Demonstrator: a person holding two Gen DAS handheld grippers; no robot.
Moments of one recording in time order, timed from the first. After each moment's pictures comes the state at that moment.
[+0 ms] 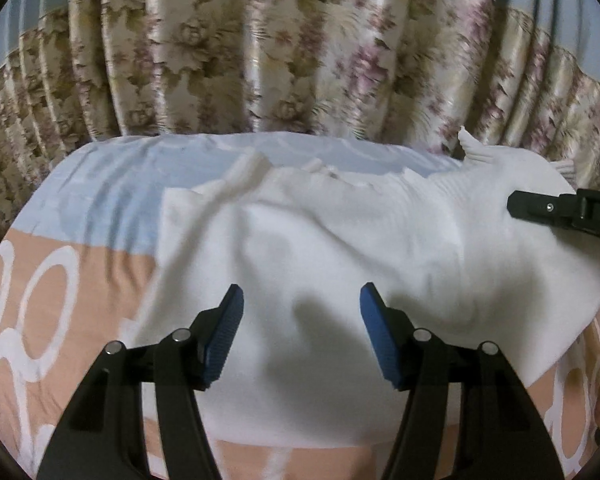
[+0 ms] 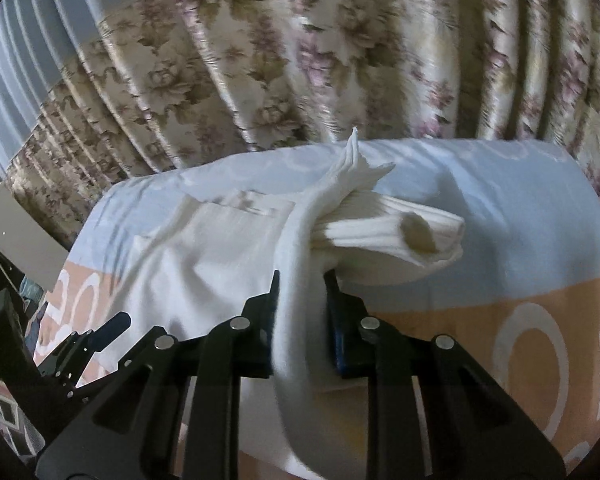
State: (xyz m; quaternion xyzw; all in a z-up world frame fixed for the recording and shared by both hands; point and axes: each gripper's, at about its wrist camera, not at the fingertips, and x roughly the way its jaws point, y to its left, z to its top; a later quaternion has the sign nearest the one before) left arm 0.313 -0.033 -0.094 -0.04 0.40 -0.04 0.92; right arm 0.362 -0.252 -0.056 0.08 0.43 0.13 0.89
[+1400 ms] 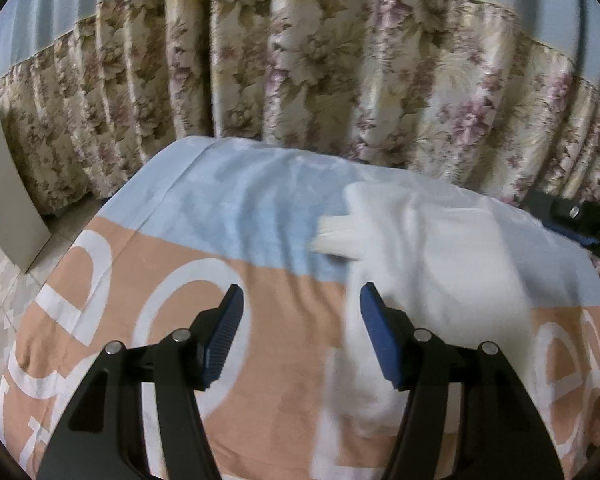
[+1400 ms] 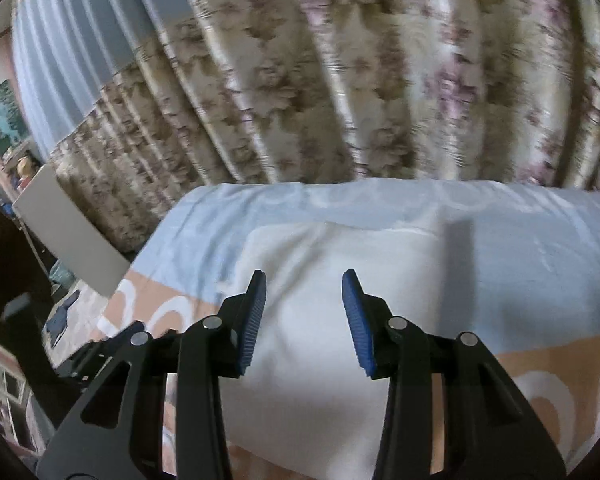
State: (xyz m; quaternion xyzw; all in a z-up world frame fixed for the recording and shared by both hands) left arm 0.295 0.106 -0.073 -0.07 0.38 0.04 0.92; right arm 0.366 -0.109 -0.028 0.08 0.39 0.20 0.89
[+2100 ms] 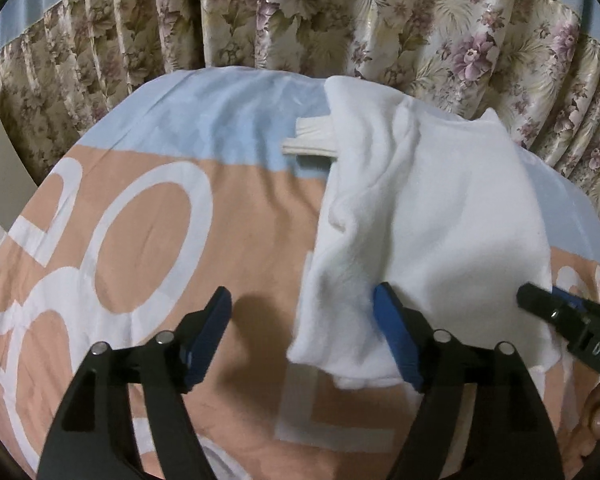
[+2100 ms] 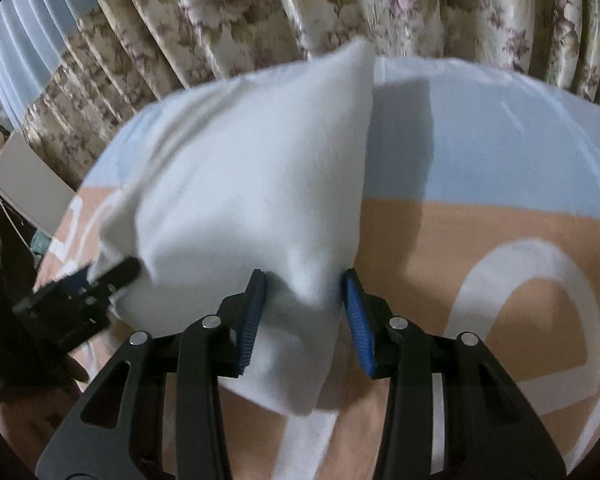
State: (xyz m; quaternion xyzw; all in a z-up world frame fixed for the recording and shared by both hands) left arm 0.279 0.085 -0.142 -0.07 0.45 0.05 0.89; right arm 0.317 -0.141 -0.137 0.05 0.49 0.17 0.85
